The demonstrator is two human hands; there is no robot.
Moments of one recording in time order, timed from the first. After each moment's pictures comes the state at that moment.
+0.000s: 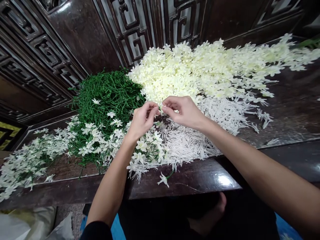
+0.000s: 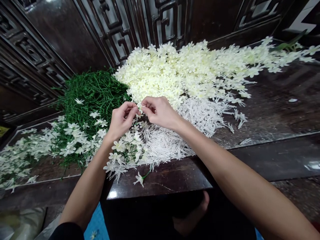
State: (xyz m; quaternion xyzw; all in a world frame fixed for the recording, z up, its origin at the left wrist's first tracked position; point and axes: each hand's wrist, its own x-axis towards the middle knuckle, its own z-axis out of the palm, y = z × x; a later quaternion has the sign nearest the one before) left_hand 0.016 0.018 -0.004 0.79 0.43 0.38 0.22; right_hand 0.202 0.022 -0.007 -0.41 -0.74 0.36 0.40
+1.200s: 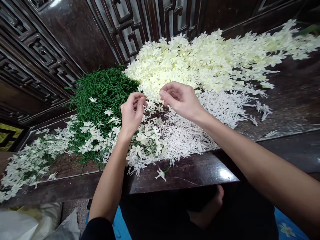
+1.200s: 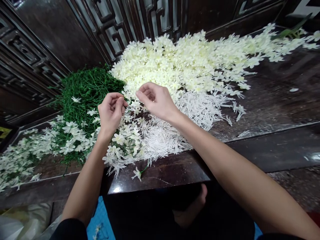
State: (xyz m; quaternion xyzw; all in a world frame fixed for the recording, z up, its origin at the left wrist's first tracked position) left_hand 0.008 0.027 -0.006 0.75 0.42 0.49 0.15; right_hand 0.200 0.024 -0.001 -0.41 -0.67 0.36 0.50
